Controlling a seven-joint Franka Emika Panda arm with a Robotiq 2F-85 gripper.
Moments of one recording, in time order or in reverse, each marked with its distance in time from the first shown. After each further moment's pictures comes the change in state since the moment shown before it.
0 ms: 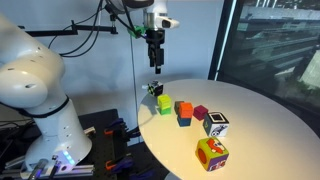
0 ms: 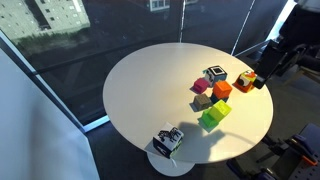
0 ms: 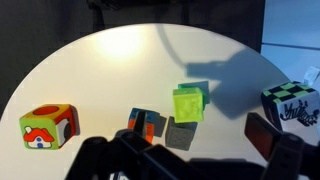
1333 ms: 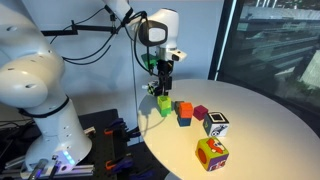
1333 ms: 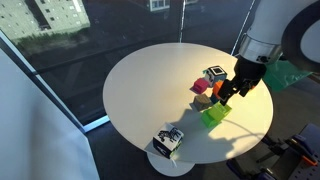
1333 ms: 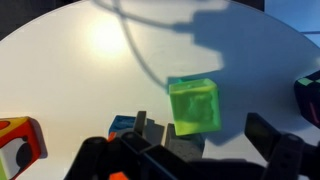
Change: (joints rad) arm 0.002 0.340 -0.003 -0.015 0.000 0.341 0.057
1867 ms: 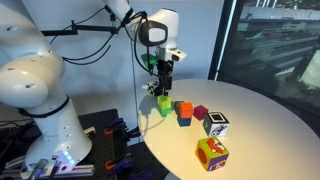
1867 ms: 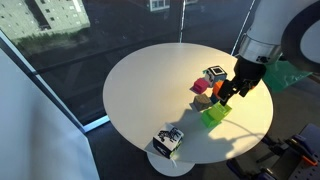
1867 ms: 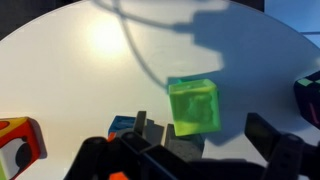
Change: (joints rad) arm 0.003 0.001 -0.001 0.000 0.000 0.000 0.000
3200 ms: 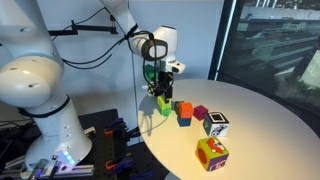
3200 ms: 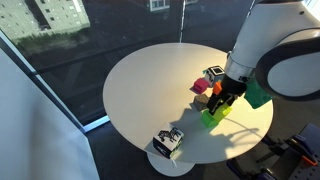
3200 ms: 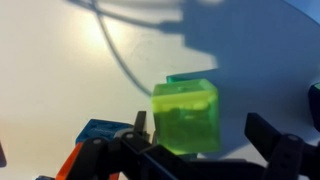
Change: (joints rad) arm 0.037 0.167 -0.003 -0.001 -0.014 0.192 -0.005
